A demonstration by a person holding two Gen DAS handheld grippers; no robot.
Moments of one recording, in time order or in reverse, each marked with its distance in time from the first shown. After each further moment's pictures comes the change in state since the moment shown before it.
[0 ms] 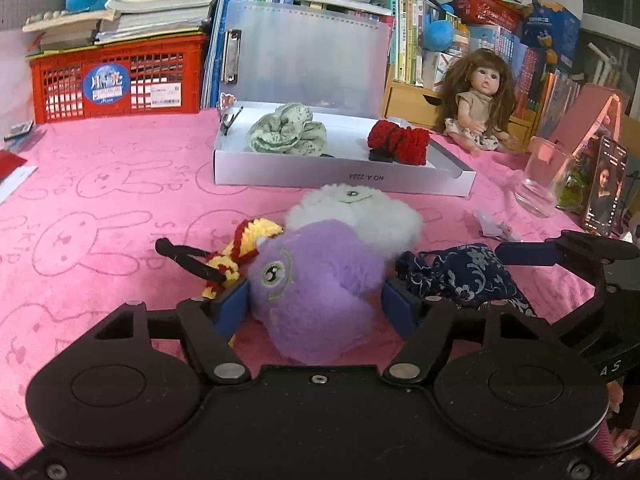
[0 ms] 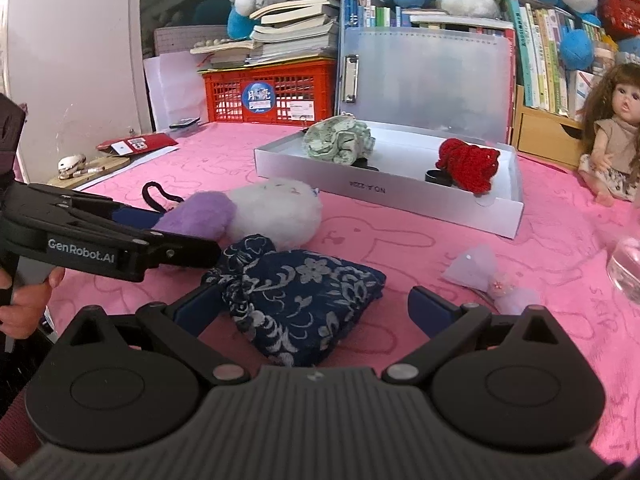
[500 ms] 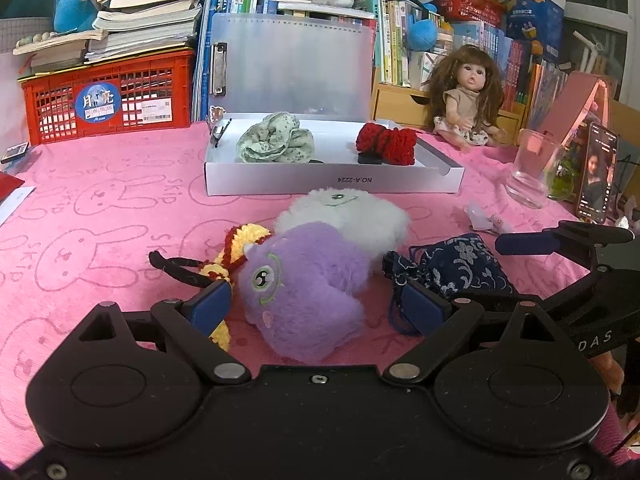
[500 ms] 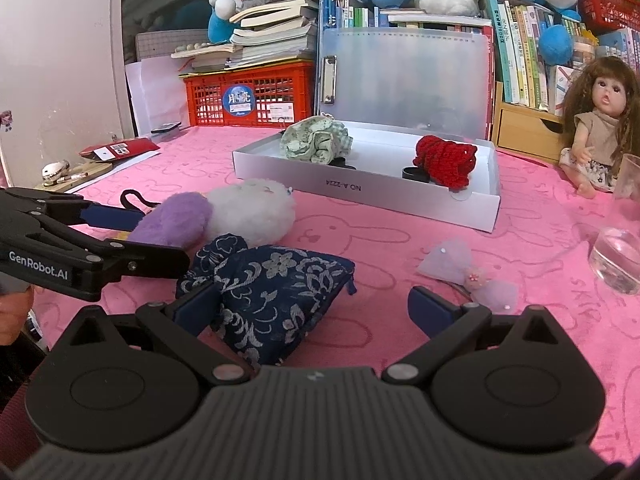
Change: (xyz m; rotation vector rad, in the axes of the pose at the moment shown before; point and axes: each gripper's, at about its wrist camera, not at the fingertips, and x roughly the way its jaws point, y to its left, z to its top) left arm -0.008 -0.008 -0.001 0.062 -0.021 -0.002; right arm -0.004 -0.010 -0.003 0.032 -0.008 -0.046
